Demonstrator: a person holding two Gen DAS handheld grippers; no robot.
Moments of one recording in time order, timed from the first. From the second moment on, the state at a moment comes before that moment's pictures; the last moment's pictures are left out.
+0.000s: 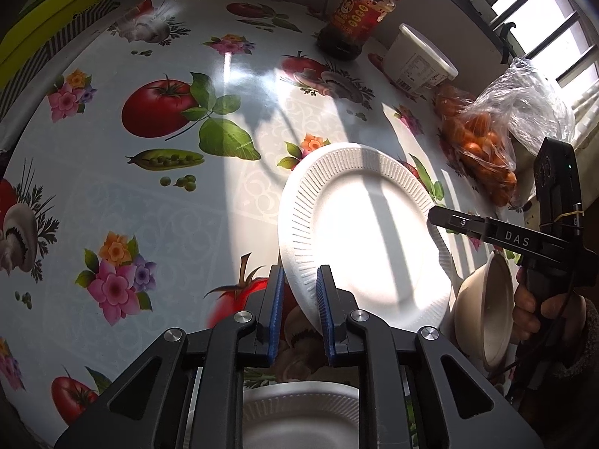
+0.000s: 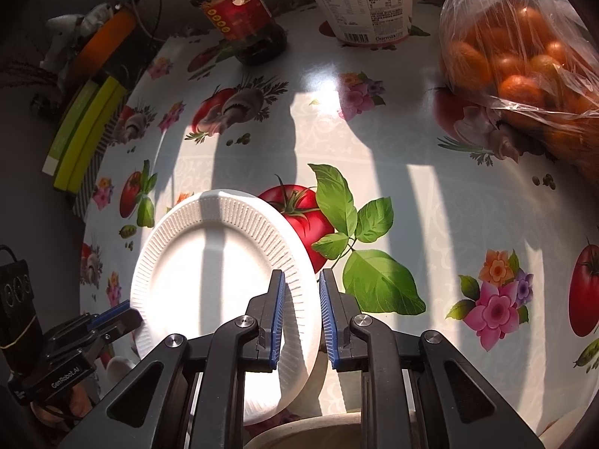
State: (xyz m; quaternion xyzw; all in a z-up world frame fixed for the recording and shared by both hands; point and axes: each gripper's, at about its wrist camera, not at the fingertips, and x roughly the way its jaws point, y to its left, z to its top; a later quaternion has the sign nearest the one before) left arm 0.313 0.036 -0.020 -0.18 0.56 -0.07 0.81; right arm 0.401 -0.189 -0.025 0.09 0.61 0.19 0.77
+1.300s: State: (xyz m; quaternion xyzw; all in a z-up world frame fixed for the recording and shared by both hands) left arm 0.270 0.051 0.029 -0.18 0.51 -0.08 0.84; right arm 0.338 -0.192 0.041 0.13 0.55 0.20 0.80
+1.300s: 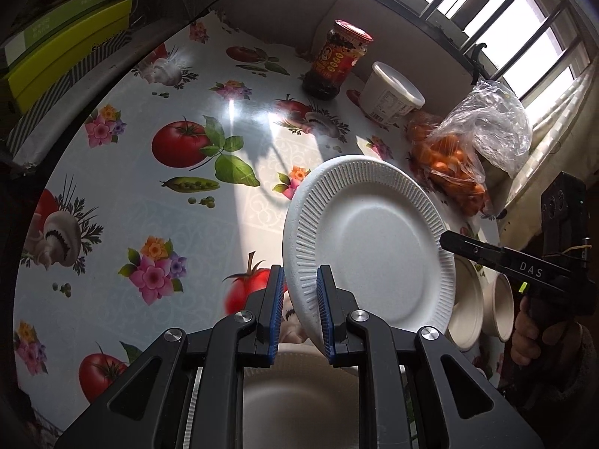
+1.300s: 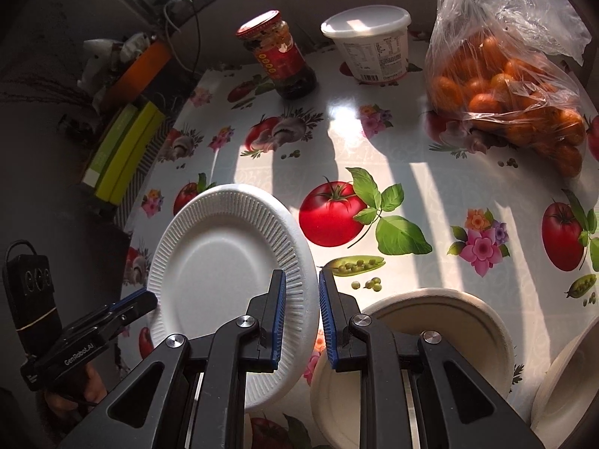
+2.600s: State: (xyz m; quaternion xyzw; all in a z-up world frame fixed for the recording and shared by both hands) left arm 0.166 0.096 0.004 -0.16 0.52 -0.07 0.84; right arm 0.193 -0.145 0.023 0.15 0.55 0.21 0.80
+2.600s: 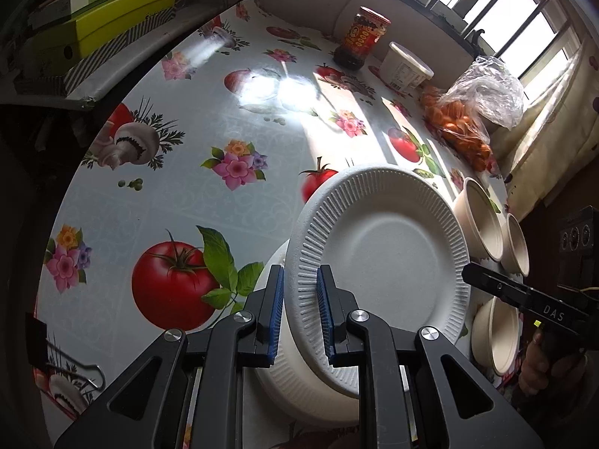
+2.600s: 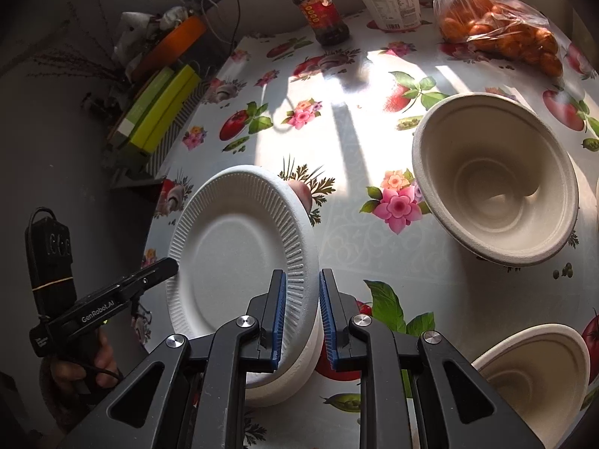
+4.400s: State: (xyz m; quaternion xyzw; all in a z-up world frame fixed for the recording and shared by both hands) left arm 0.143 0.107 -0.019 -0.16 0.53 -0.06 0.83; right arm 0.164 -0.130 -0.003 0.12 0.56 0.19 0.80
